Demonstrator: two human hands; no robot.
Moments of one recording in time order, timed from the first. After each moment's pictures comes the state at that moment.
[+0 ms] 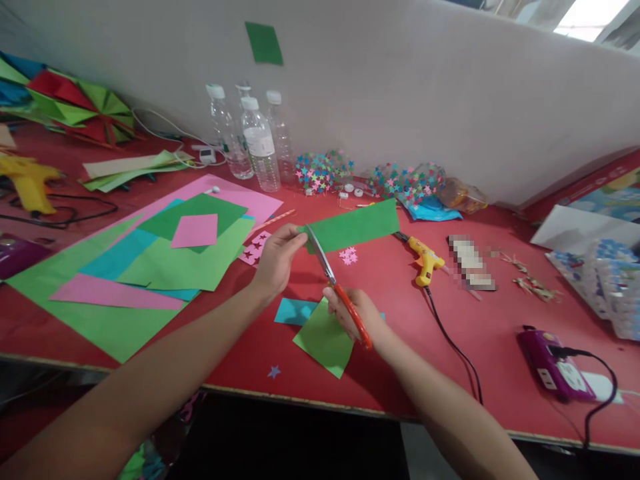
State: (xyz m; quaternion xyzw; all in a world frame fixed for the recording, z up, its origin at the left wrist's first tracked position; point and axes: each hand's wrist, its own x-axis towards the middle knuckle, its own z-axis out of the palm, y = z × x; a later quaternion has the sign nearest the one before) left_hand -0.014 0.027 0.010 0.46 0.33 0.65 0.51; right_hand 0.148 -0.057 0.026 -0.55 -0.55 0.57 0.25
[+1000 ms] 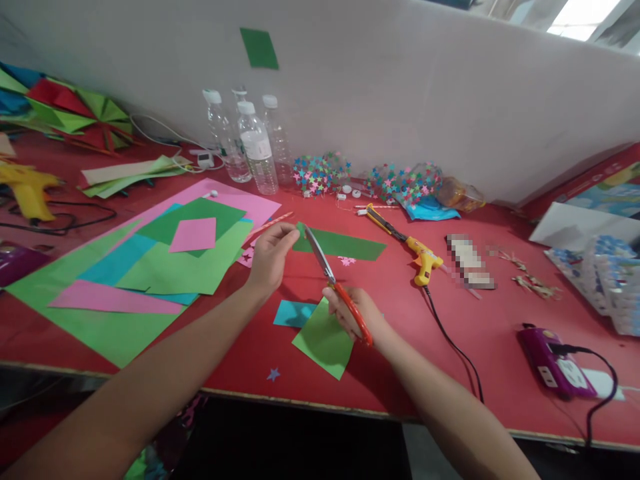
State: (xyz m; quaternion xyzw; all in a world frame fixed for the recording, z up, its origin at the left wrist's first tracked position) left_hand -0.024 0.030 0.017 0.49 0.39 0.65 0.43; right_hand 0.153 -0.053 0.025 -0.55 -0.57 0.56 0.25
